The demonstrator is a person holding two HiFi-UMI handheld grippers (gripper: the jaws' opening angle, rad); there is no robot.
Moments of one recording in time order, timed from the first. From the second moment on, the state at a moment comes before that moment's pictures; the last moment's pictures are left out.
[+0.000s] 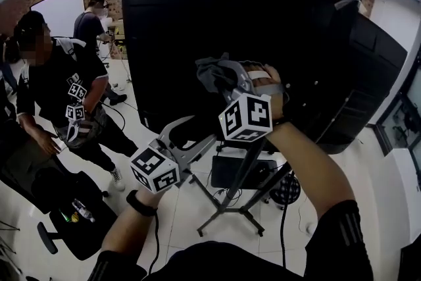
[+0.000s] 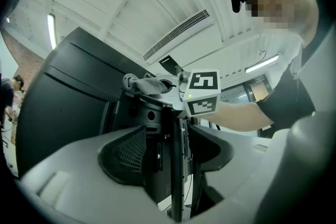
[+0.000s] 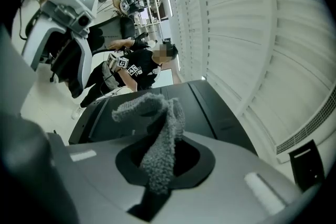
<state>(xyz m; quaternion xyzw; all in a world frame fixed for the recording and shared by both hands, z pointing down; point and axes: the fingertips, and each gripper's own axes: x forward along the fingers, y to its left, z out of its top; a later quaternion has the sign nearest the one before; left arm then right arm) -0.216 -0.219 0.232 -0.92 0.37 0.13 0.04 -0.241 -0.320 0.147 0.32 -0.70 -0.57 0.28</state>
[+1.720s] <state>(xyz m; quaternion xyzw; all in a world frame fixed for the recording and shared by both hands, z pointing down) -0.239 -0.219 0.256 -0.93 0.34 0.14 0.00 -0.255 -0.320 0.198 0.32 -0.62 -0.58 0.41</state>
